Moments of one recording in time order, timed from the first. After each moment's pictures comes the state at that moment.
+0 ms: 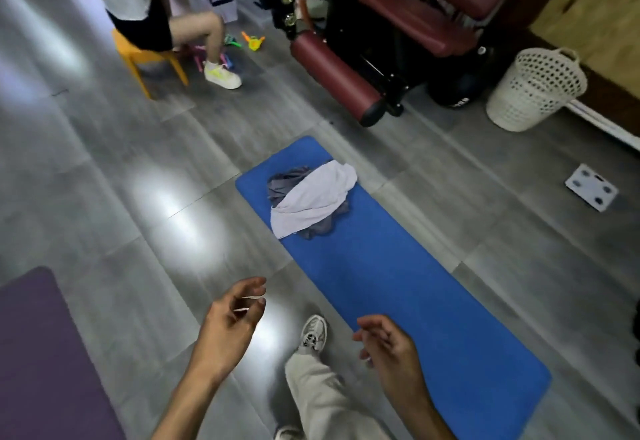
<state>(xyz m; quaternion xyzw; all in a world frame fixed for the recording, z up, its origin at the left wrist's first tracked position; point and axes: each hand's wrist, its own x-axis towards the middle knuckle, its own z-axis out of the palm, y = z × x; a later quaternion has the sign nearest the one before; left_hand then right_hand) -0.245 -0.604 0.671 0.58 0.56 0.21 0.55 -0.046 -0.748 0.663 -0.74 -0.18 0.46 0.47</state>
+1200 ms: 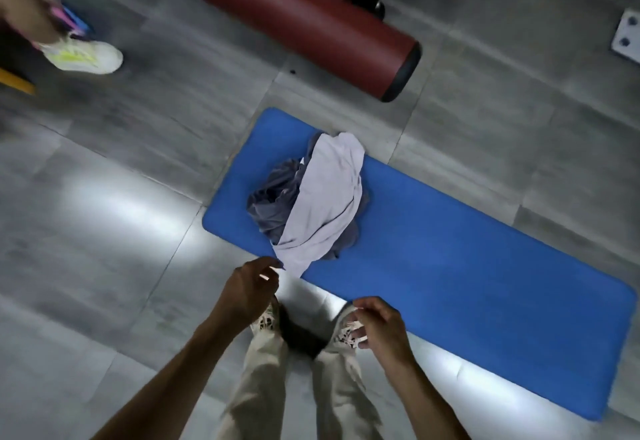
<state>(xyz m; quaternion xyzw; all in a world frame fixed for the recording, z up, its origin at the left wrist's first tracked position) -0.073 -0.072 0.363 0.74 0.39 -0.15 0.52 0.034 -0.288 0.372 -0.77 0.16 0.48 0.38</state>
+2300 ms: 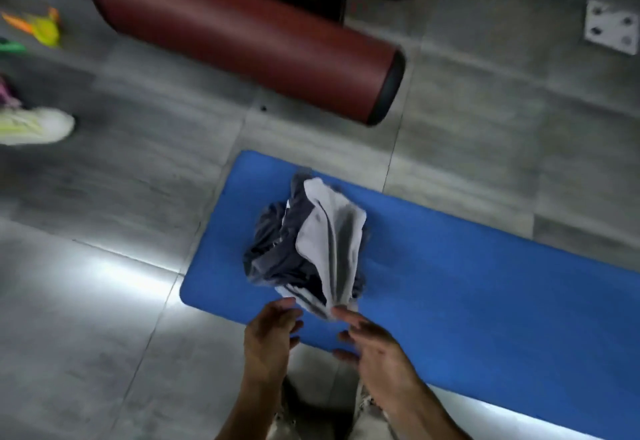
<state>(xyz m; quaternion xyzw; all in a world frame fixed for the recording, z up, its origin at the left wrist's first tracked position) 0.014 -0.084 0.260 0.45 0.59 -0.02 0.67 0.085 -0.235 0.256 -0.53 0.23 0.53 0.62</state>
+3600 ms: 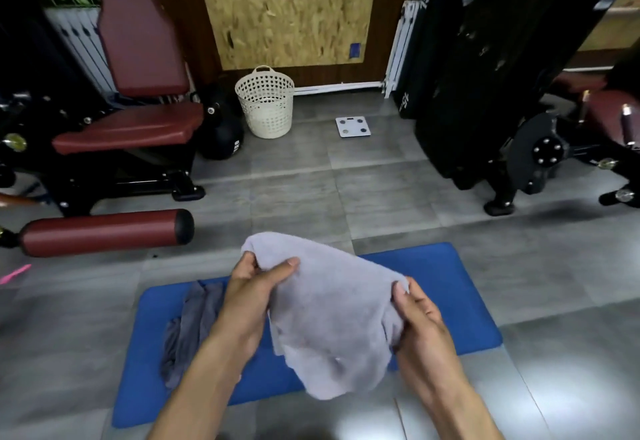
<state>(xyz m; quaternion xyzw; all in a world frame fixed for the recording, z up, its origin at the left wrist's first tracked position) 0.042 -0.477 0.795 0.58 0.24 -0.04 0.78 0.019 -0.683 0.786 -0.50 0.12 0.14 0.85</state>
